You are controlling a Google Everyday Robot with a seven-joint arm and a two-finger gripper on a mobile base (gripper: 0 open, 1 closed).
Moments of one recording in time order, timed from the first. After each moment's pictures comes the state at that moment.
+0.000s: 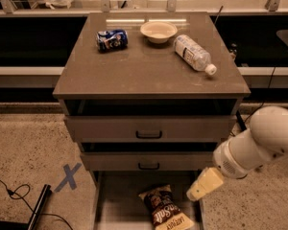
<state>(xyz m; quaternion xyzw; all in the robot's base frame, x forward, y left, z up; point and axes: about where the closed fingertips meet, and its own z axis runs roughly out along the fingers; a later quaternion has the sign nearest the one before) 0.412 -0.181 0.657 -0.40 0.89 0.18 0.14</state>
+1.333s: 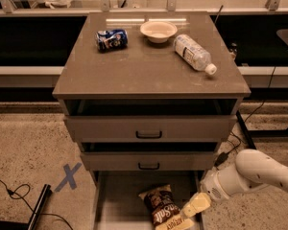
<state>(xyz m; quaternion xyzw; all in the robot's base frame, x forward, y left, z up) 0.403 -0.177 0.486 -0.35 0.88 0.29 0.12</state>
